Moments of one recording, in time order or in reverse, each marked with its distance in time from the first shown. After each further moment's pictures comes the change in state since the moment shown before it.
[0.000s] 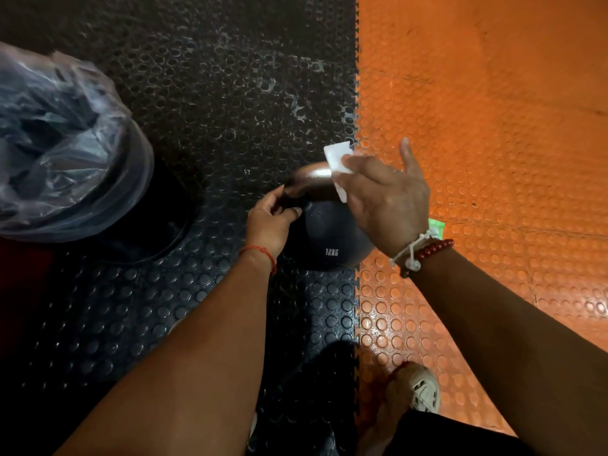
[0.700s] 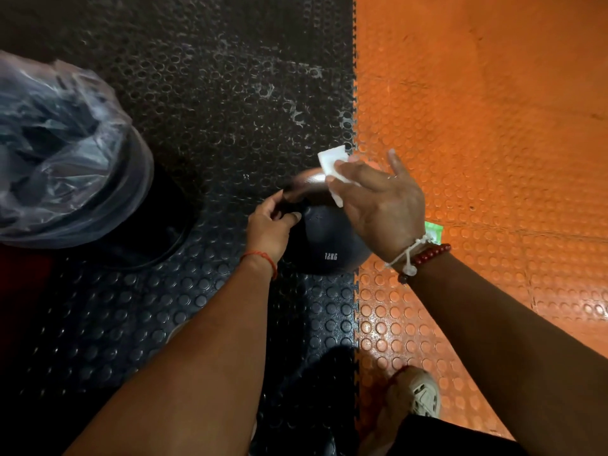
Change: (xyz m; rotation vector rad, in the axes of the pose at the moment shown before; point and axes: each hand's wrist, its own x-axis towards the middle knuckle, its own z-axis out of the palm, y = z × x) left_hand -0.001 0.000 0.002 0.020 0.008 -0.019; right_hand 0.002 -0.001 -0.002 0.009 -0.041 -0.038
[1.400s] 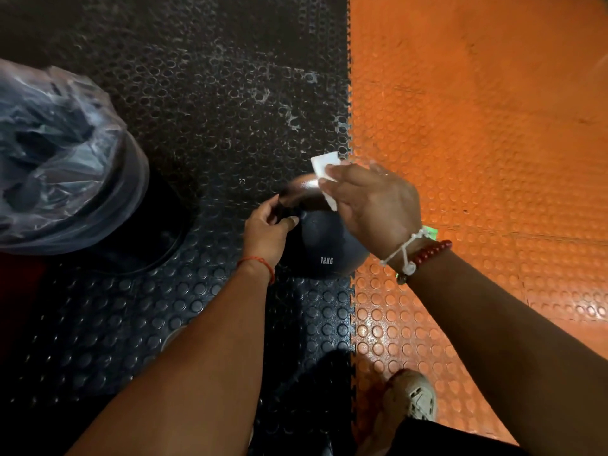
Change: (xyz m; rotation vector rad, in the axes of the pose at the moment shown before) left_hand 0.000 -0.001 0.001 -0.026 0.008 0.019; right_hand 0.011 -0.006 -0.012 0.092 -0.204 0.125
